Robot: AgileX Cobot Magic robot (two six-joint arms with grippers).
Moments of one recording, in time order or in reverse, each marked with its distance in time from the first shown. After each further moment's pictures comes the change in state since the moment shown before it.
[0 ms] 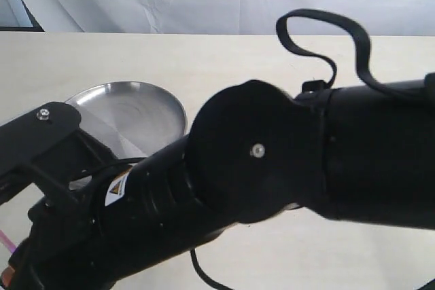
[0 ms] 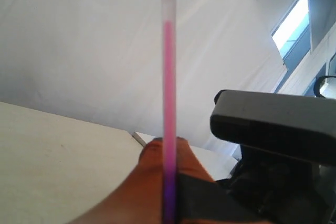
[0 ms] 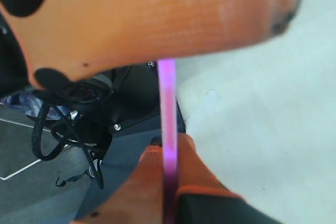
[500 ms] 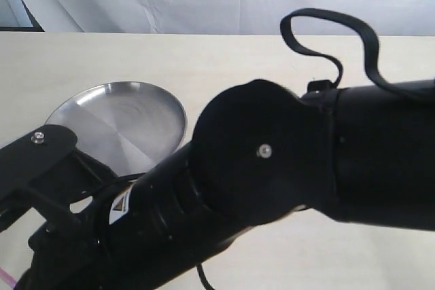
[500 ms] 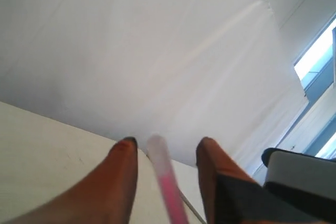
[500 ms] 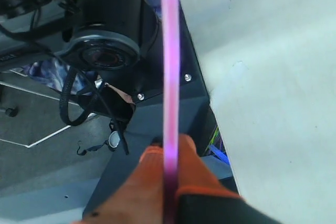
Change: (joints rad) left arm 0.000 0.000 0.000 -0.071 0.105 0.002; right arm 0.002 -0.016 0.002 0.006 0.091 -0.002
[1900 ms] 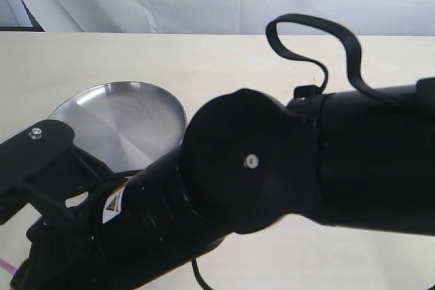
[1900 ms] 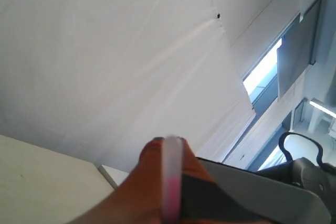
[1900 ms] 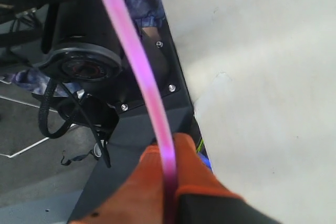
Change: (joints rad) left arm 0.000 0.002 0.001 -0.177 -0.133 0.073; right arm 0.001 0.022 -0.004 -0.067 -0.047 0.041
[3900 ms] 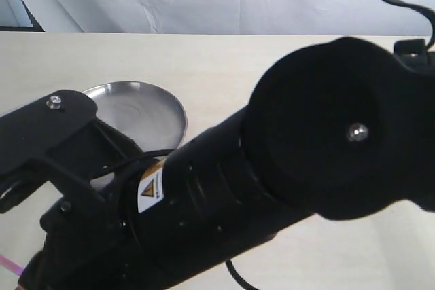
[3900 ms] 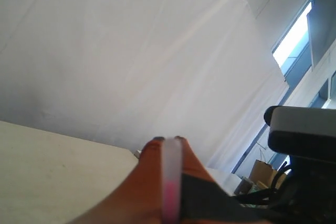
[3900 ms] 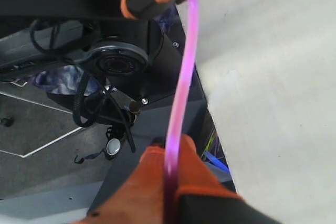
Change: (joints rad) left arm 0.000 0.000 -0.007 0.170 0.075 -0.002; right arm 0.000 -0.131 0.006 -0.052 0.078 0.095
